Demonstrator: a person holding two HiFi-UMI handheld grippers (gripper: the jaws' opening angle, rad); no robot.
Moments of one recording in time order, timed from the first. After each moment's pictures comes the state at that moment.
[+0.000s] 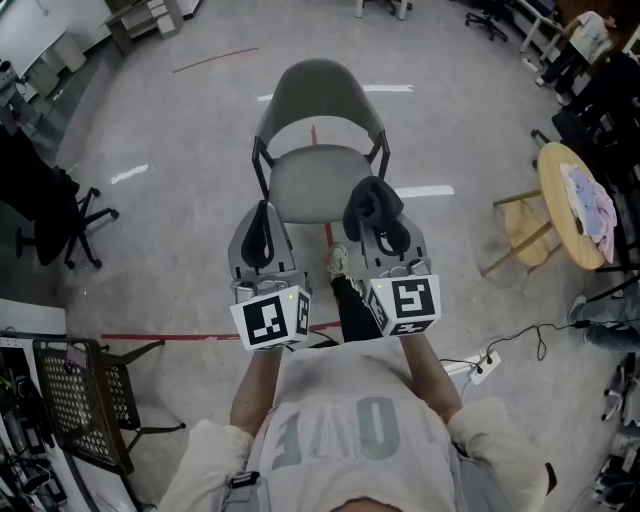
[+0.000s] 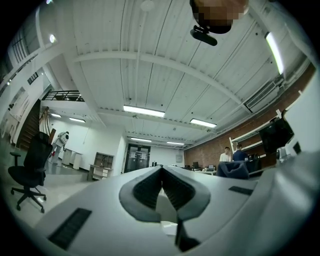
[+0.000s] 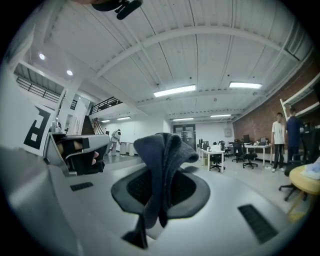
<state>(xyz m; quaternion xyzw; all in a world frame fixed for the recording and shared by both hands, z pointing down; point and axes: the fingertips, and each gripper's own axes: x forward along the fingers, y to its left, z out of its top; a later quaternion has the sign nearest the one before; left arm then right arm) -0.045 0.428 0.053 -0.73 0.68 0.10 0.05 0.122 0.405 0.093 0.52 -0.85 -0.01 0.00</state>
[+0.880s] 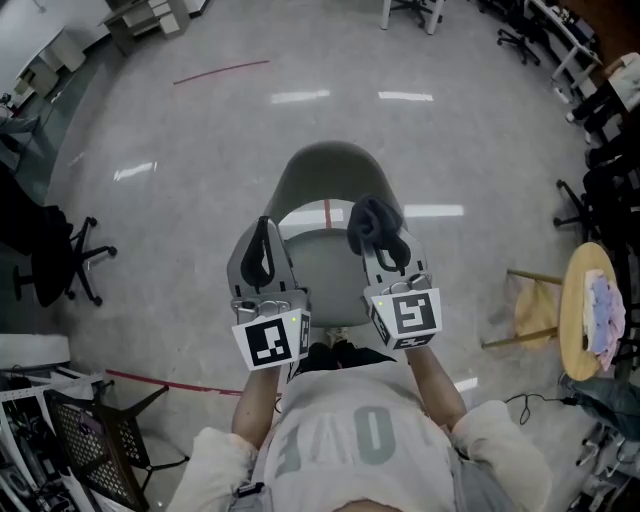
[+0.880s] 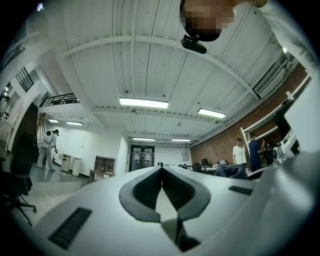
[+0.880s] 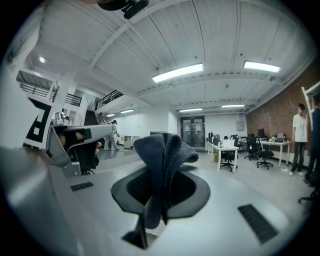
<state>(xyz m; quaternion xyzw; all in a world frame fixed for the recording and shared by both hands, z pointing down) -0.078 0.046 0.030 -0.71 0.70 0.08 0.08 0.081 0.009 0.090 0.47 -0.88 0.01 0.04</state>
